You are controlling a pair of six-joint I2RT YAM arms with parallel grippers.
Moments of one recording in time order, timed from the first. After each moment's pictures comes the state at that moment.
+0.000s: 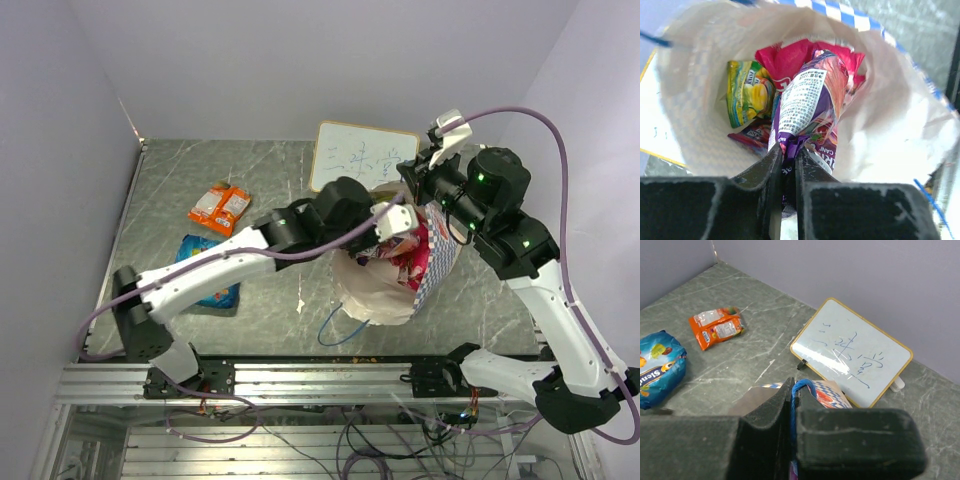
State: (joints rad) left arm -1.09 1.61 1.59 -0.48 0.03 0.41; right arm 0.55 1.08 1.45 -0.49 -0.01 -0.11
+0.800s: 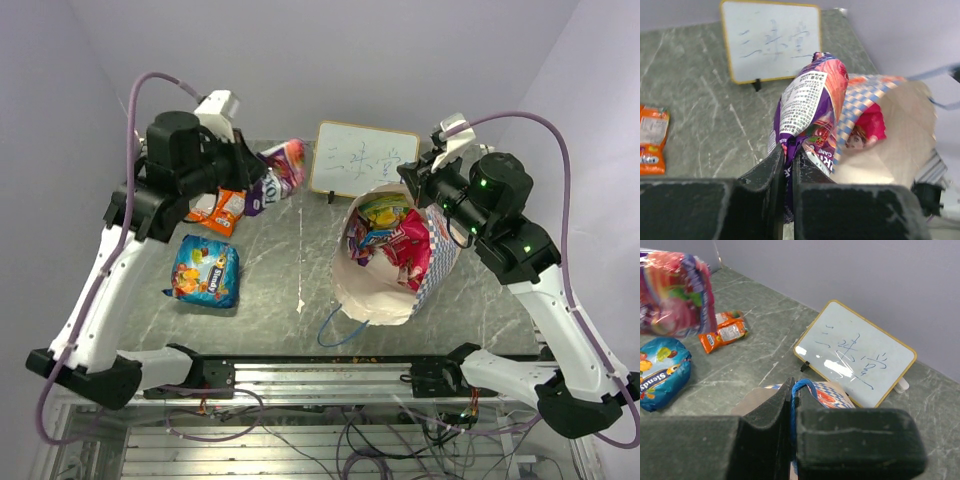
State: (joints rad) left arm -0.50 1.22 1.67 -0.74 0.15 -0.30; right arm 0.55 1.05 1.41 -0.46 -0.01 -0.09
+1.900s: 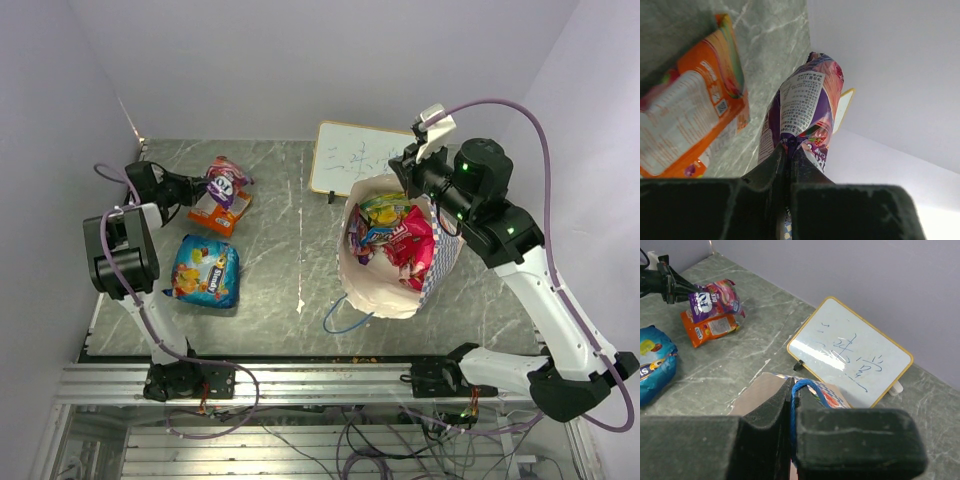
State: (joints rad) left arm 0.26 1.94 1.13 0.31 0.67 -1.31; right arm 0.55 1.15 1.46 -0.46 -0.01 -0.14
